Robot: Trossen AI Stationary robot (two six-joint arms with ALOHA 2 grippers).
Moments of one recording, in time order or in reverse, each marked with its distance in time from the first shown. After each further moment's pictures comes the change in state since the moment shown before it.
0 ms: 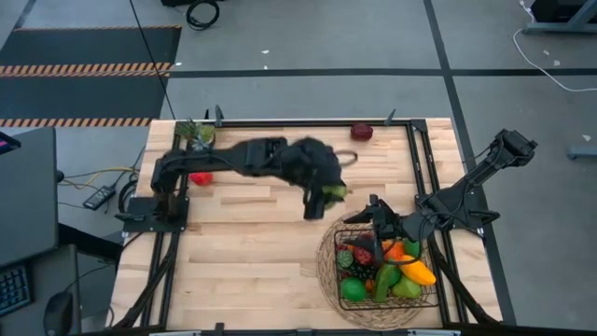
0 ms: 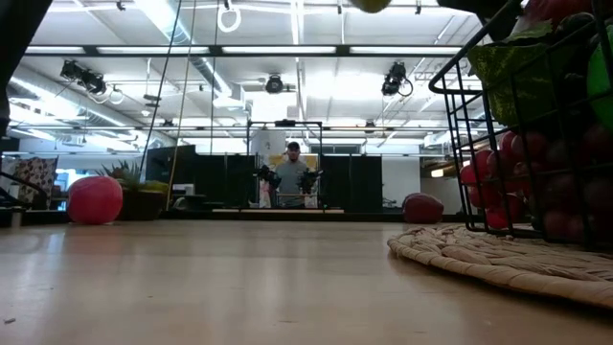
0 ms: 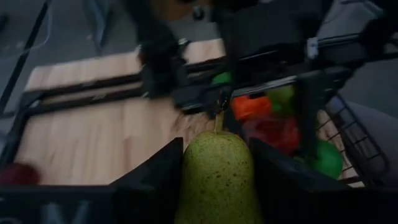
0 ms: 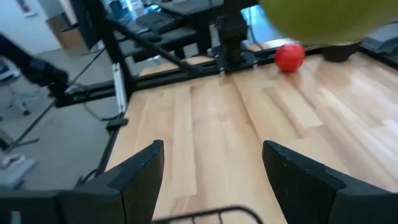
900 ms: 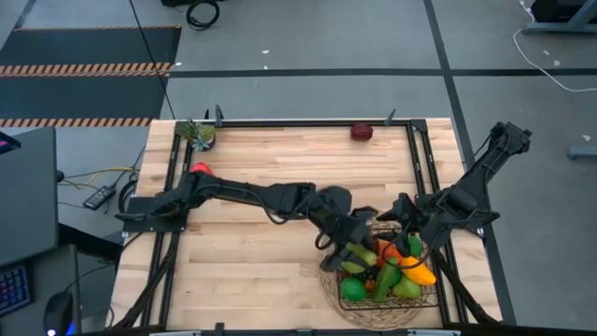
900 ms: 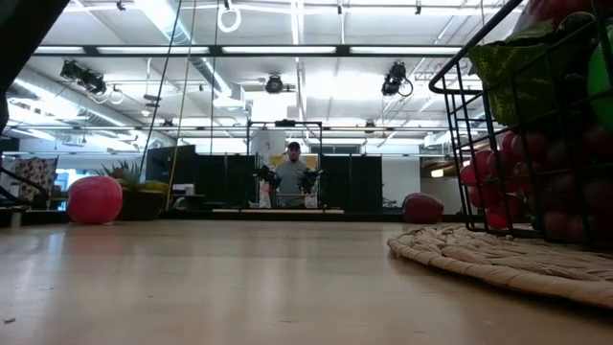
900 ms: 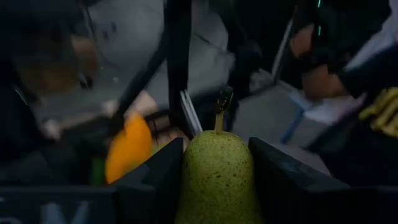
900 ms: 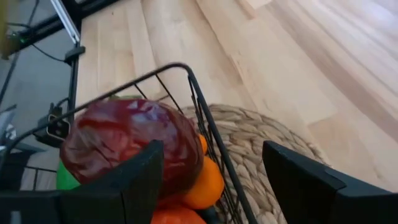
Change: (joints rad) left arm -0.142 0.229 0.000 0.492 0.370 -0.029; right arm 0.161 -0.226 0.000 -0.713 0.043 0.563
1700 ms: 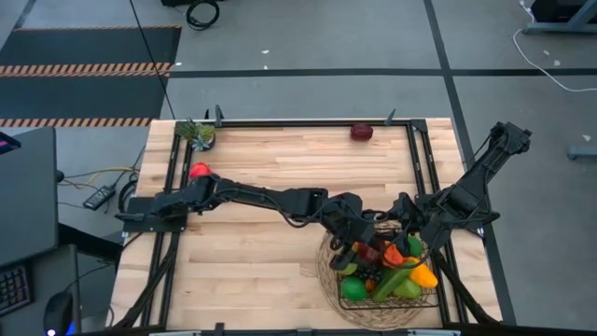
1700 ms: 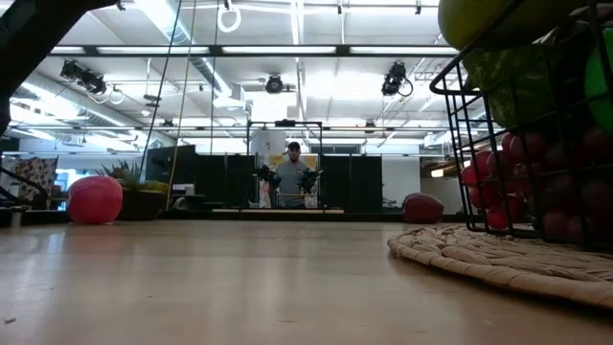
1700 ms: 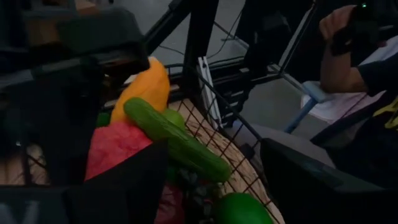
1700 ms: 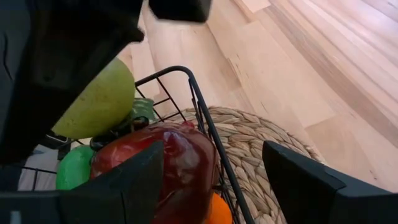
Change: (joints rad) left arm 0.022 0.115 -0.001 0.018 -0.006 -0.076; right arm 0.002 0.000 0.000 -0.006 0.007 -0.004
